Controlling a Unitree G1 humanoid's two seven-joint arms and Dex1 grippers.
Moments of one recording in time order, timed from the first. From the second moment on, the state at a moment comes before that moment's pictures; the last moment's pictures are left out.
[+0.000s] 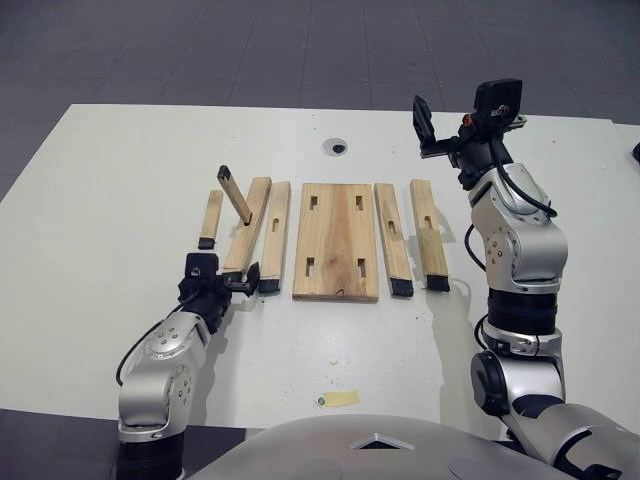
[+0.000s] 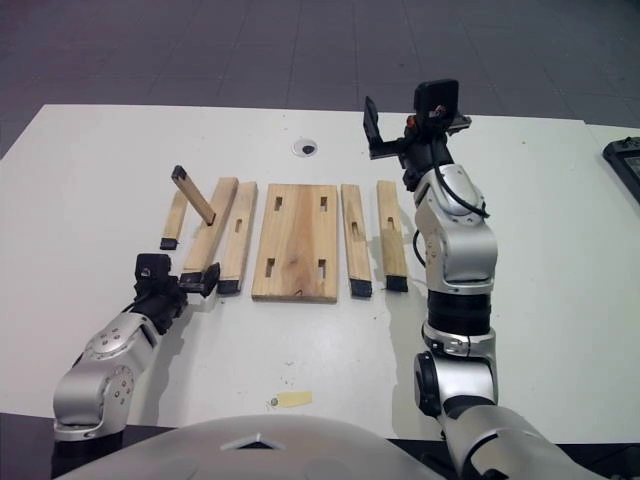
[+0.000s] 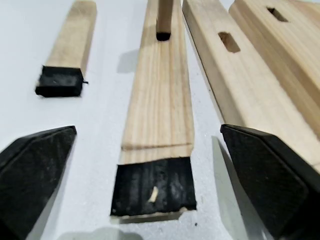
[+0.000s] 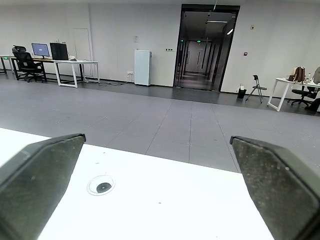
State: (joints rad) left arm 0.26 0.22 0.07 -0.48 -0.26 0.70 -0.12; right arm -0.49 -0.21 -0.11 -0.16 0.18 0.53 0.12
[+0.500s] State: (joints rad) left arm 0.15 0.23 0.08 -0.42 -0.26 0.77 -0.14; right arm -0.51 -0.21 -0.11 -0.14 0.18 0.53 0.13
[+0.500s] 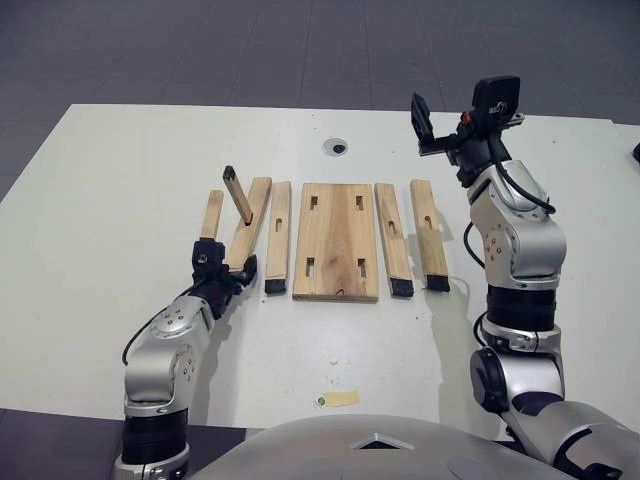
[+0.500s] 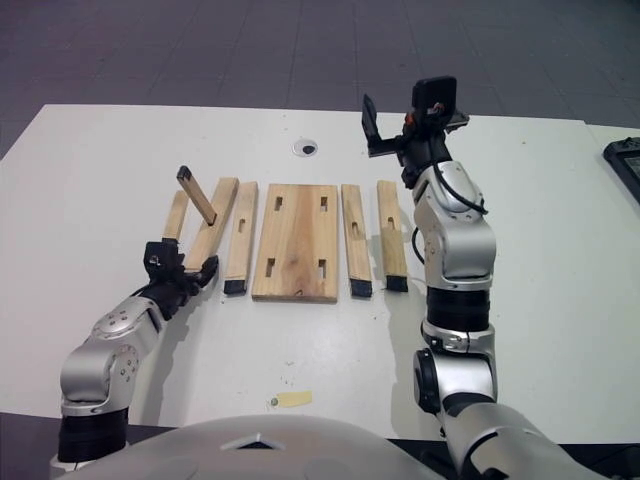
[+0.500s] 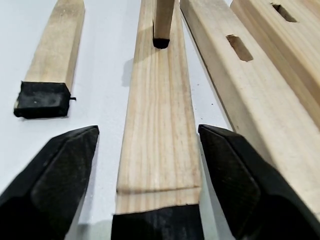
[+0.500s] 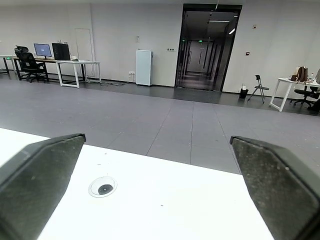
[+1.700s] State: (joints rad) left arm -0.14 0.37 0.00 -0.52 -0.33 0.47 -0.46; right arm -0.83 0.06 -0.41 0.08 1.03 0.96 0.01
